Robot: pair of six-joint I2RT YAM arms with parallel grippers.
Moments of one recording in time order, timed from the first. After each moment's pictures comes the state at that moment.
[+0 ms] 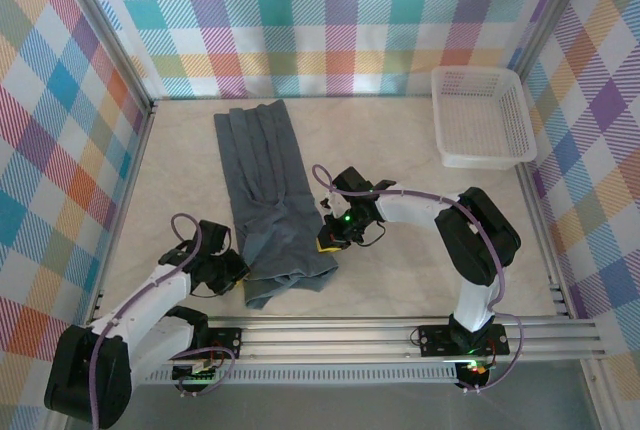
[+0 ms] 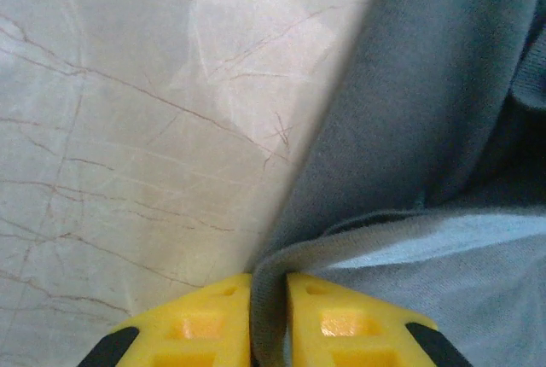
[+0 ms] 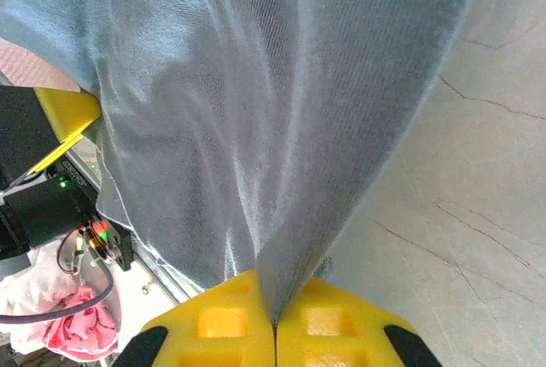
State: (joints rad) left arm -0.29 0.93 0.35 -0.60 0.23 -0.99; right arm 0.73 1.81 1.09 -0.51 -0.67 0.54
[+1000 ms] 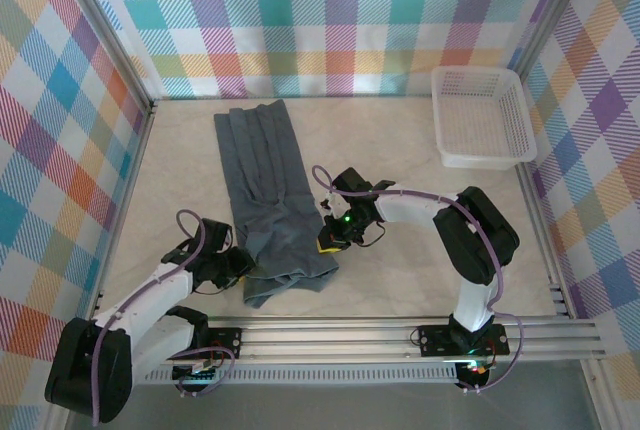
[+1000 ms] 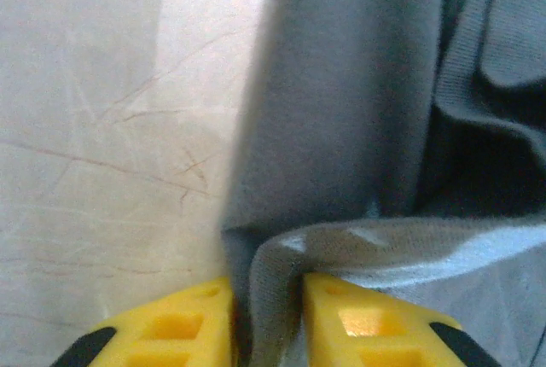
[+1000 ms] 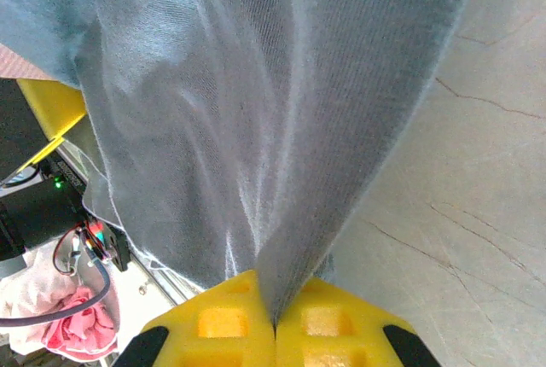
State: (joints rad) left arm -0.30 0.98 0.34 -0.50 0.26 -0.93; right arm 0.73 1.82 1.09 -0.51 -0.67 0.54
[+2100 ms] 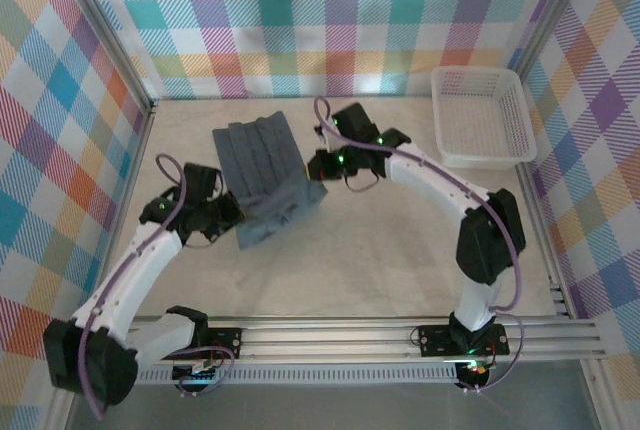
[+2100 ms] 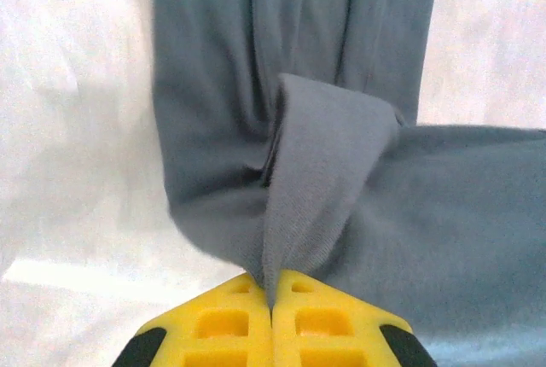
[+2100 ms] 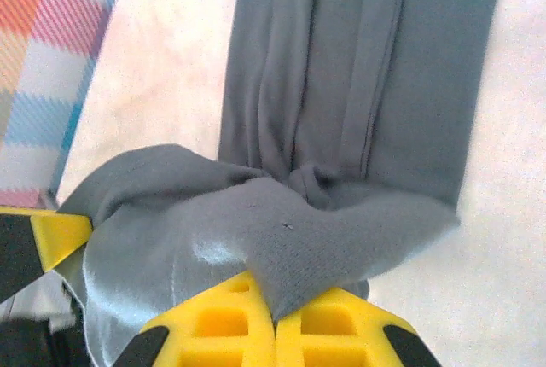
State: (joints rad) left arm -0.21 1.11 0.93 -0.82 0.14 -0.82; right arm 0.64 1.85 1.66 -0.65 -0.42 0.41
